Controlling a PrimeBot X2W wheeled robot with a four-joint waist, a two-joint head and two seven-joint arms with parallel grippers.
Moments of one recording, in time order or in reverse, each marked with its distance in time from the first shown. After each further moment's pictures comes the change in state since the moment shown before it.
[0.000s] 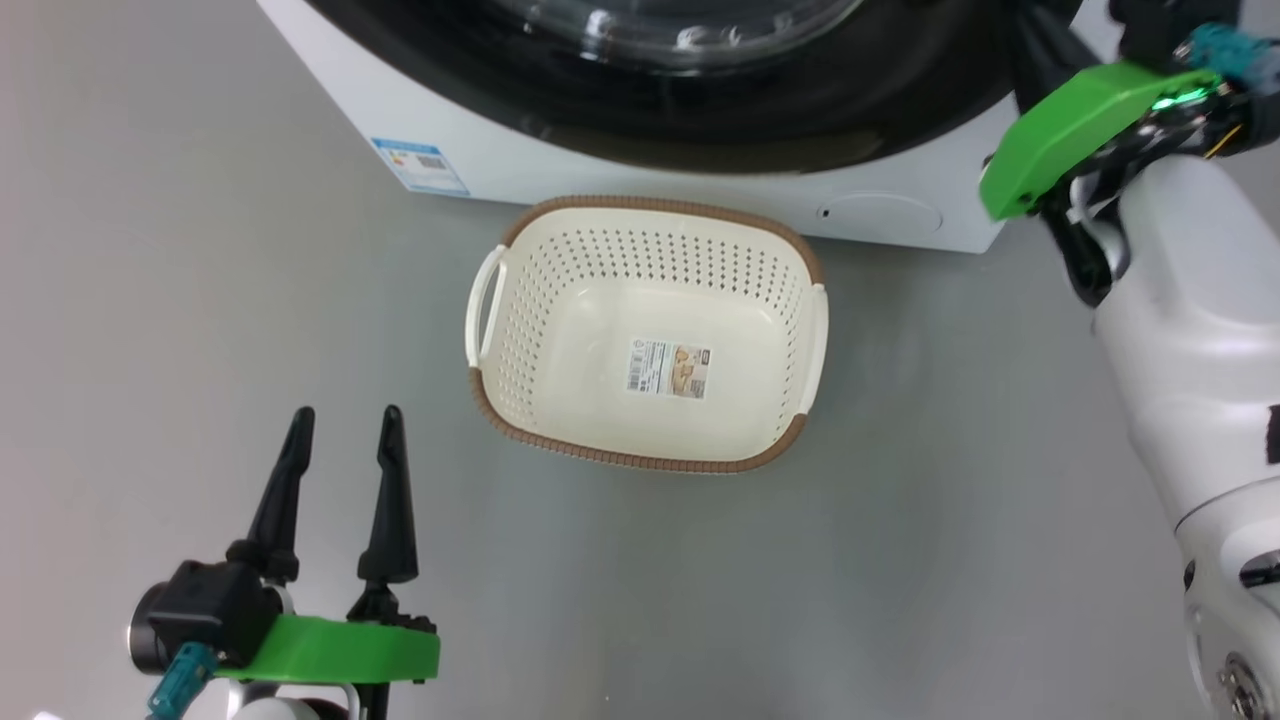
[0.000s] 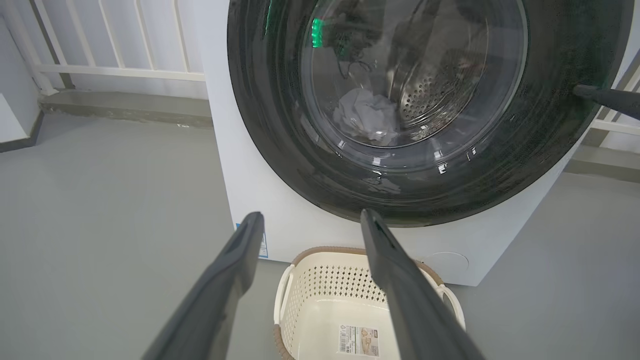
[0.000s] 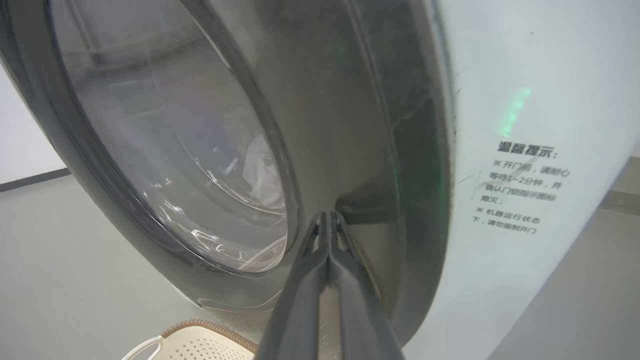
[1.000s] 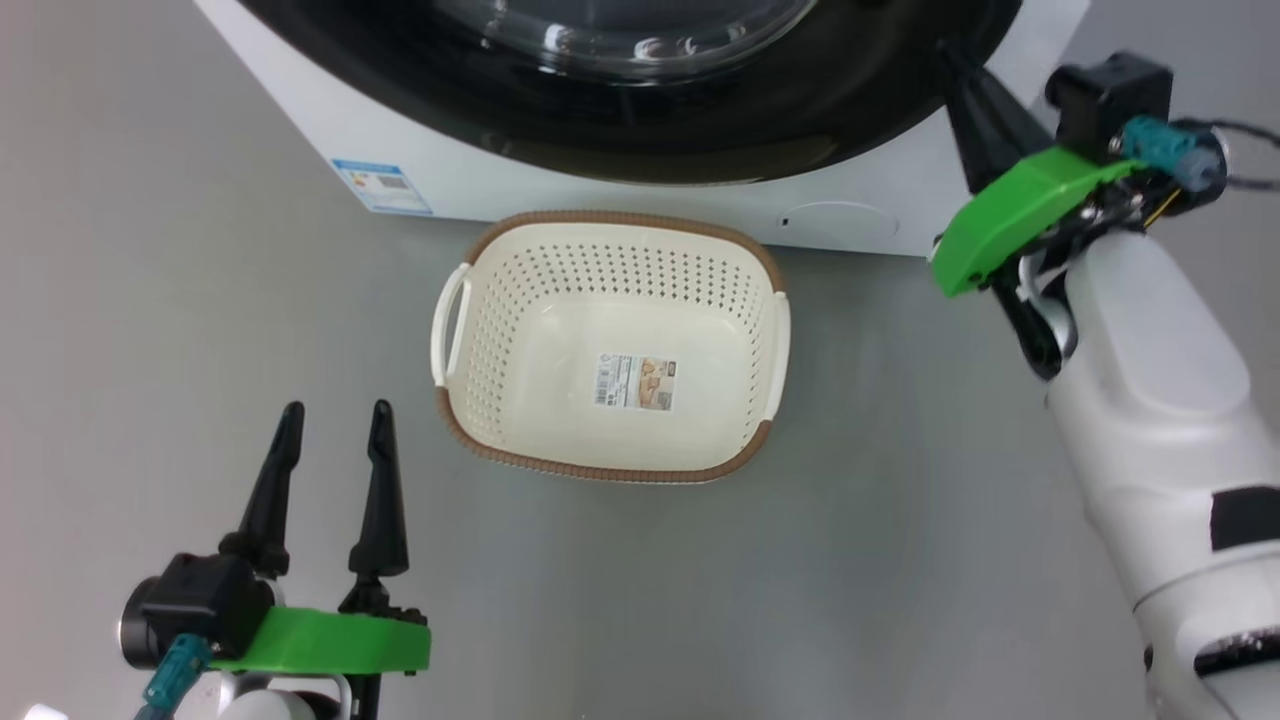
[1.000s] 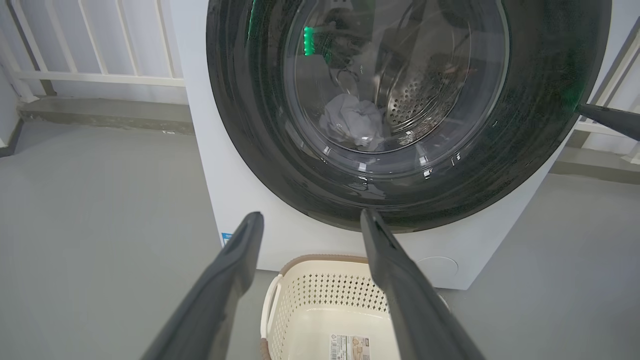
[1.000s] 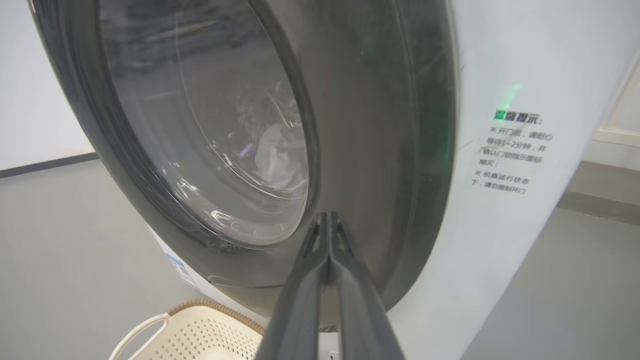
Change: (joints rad) left arm -0.018 -0.016 0.036 0.031 0.028 -0.025 -0.003; right arm 0.148 0.033 0.021 -0.159 -0.028 0.000 -0.007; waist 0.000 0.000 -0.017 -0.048
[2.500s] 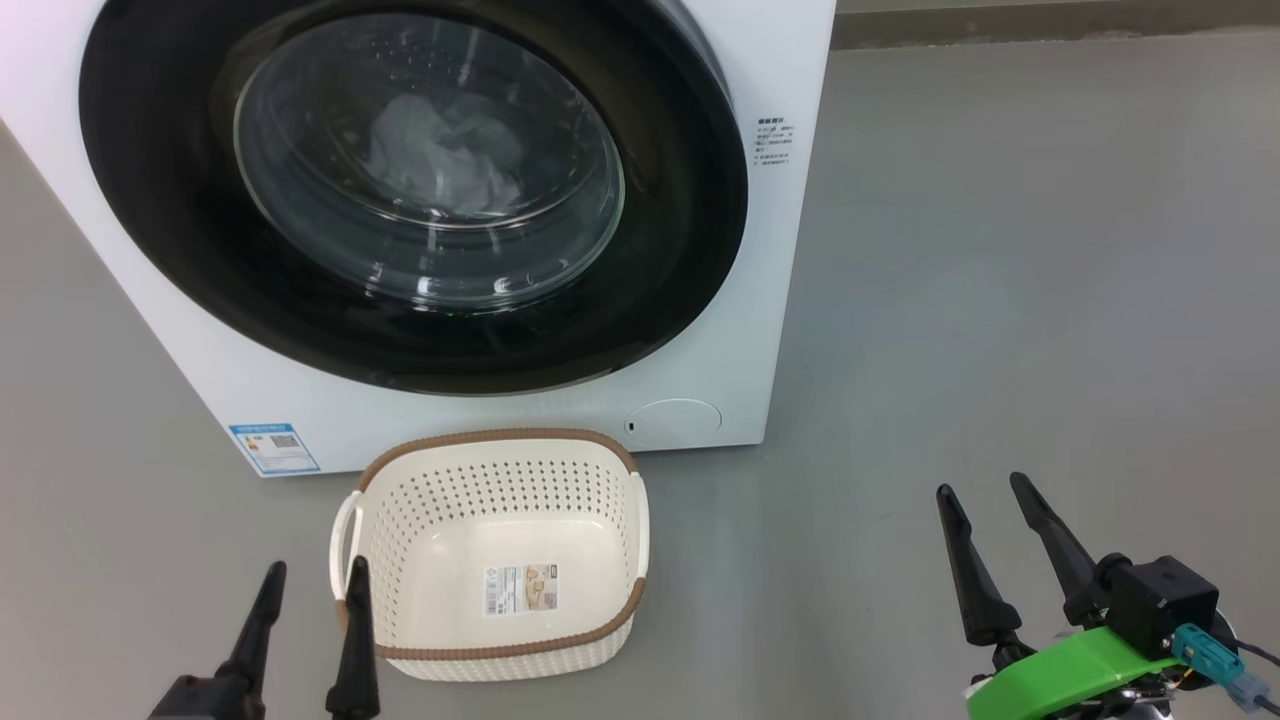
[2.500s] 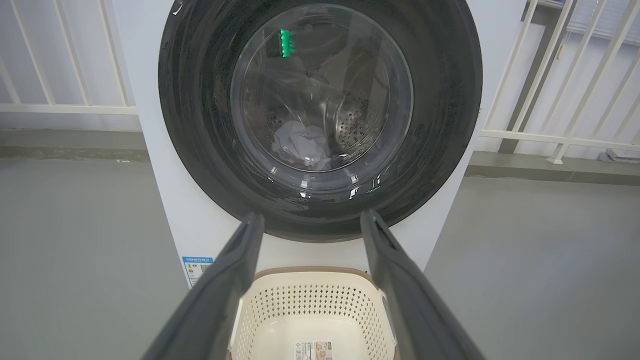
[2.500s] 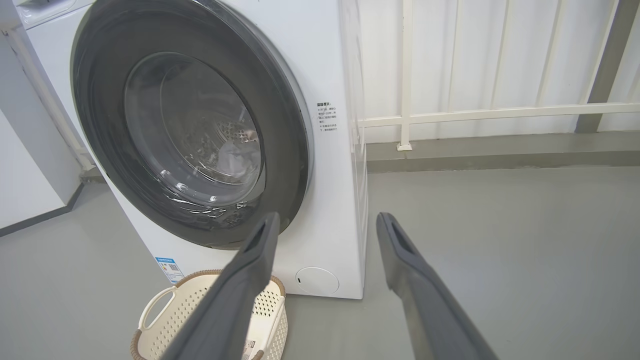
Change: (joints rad) left arm 0.197 0.045 0.031 0.049 0.012 0.010 0.024; right arm 0.980 0.106 -0.152 -0.792 0.052 0.000 0.097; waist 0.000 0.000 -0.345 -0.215
